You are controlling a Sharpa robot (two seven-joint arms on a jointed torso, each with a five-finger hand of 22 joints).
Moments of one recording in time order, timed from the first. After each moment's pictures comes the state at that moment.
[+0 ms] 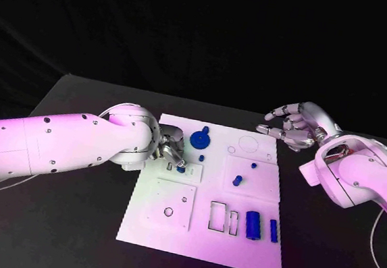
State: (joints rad) left arm 1.23 -0.70 -0.05 1.52 -1.17 0.14 -0.52; left_hand 1.01 -0.22 0.80 0.14 0.29 0.88 0.04 0.84 0.68 1.30 -0.04 1.24 0.98 1.47 -0.08 1.51 1.31 0.10 1.30 0.03 1.42 1.18; right arm 1.33 -0.97 -0.16 1.67 -0.95 -0.58 -0.12; right_hand 1.36 -0.11 -0.05 0.29 0.23 0.83 0.16 0.27 0.49 1.31 0.08 1.29 1.25 1.46 0.00 1.50 1.31 0.10 1.32 0.10 1.00 1.15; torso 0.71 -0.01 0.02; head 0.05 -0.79
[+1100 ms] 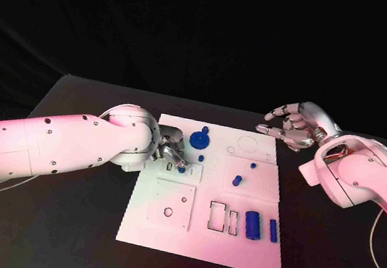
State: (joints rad) left arm 1.23 -0.69 -0.06 1.51 -1.17 0.14 -0.52; left_hand 0.99 -0.20 0.64 0.22 0.28 0.91 0.02 0.82 0.68 1.31 -0.04 1.24 0.99 1.47 -0.08 1.51 1.31 0.10 1.31 0.02 1.42 1.19; right arm 1.33 -0.97 -0.16 1.67 -0.95 -0.58 -0.12; right_hand 1.35 -0.11 -0.05 0.29 0.23 0.83 0.16 0.28 0.49 1.31 0.08 1.29 1.25 1.46 0.00 1.49 1.31 0.10 1.32 0.10 1.00 1.14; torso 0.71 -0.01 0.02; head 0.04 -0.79
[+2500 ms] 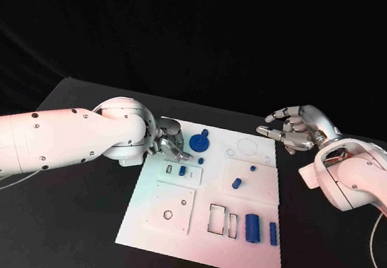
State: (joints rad) left arm 1.23 -0.73 0.00 1.54 -1.15 0.13 -0.52; left_hand 0.97 -0.19 0.45 0.29 0.28 0.88 0.04 0.78 0.68 1.28 -0.03 1.21 0.94 1.47 -0.08 1.51 1.31 0.10 1.30 0.03 1.39 1.16; right arm 1.32 -0.97 -0.16 1.66 -0.94 -0.59 -0.11; right_hand 1.33 -0.10 -0.07 0.30 0.23 0.82 0.16 0.29 0.49 1.28 0.07 1.25 1.20 1.46 0.00 1.44 1.23 0.13 1.27 0.10 0.86 1.05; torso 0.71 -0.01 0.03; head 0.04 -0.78
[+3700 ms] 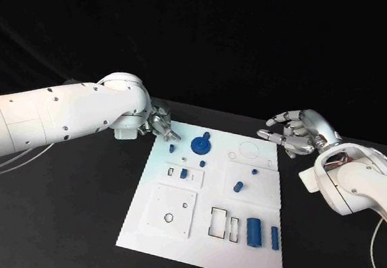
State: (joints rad) left arm 1.30 -0.63 0.01 1.24 -1.15 0.29 -0.52; left_hand 1.02 -0.18 0.39 0.30 0.28 0.79 0.10 0.67 0.62 1.22 0.02 1.18 0.88 1.47 -0.04 1.51 1.31 0.10 1.25 0.07 1.36 1.09; right arm 1.32 -0.96 -0.16 1.65 -0.94 -0.60 -0.11; right_hand 1.33 -0.10 -0.07 0.30 0.23 0.82 0.16 0.29 0.49 1.28 0.07 1.25 1.20 1.46 0.00 1.43 1.23 0.13 1.27 0.10 0.85 1.04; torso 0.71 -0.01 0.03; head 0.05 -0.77
